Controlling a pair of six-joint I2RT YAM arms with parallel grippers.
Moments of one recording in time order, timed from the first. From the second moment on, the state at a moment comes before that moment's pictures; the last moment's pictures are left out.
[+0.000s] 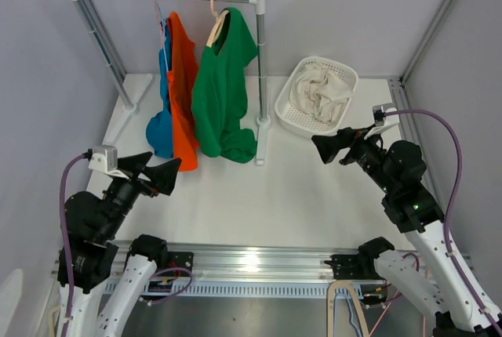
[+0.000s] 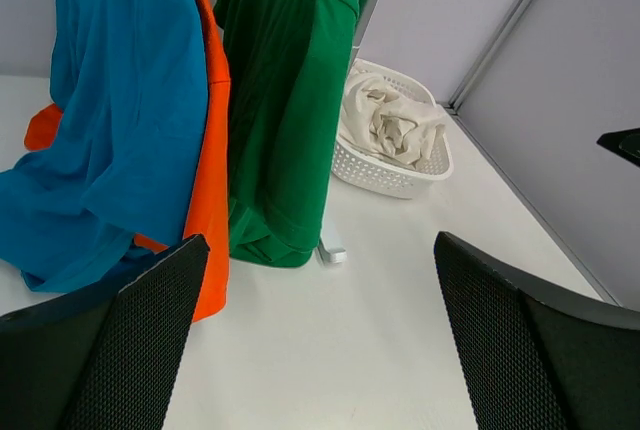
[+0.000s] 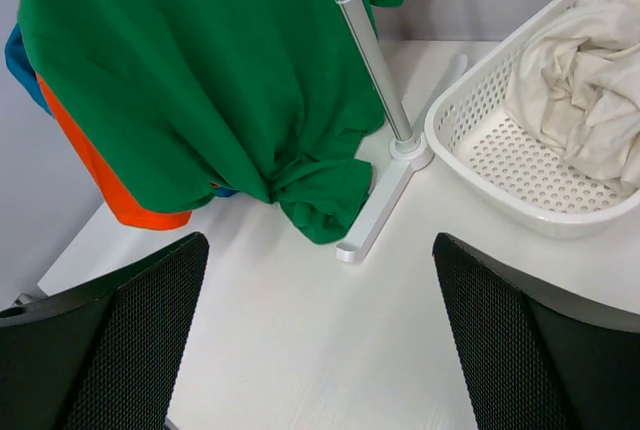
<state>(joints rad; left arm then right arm) -0.24 0.28 0.87 -0.54 0.14 -0.34 0.41 0.68 0.86 -0.23 -0.14 0.38</state>
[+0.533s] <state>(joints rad) -0.24 0.49 1.00 -0.57 0.15 -0.34 0.41 0.71 0.85 -0.23 -0.15 0.37</state>
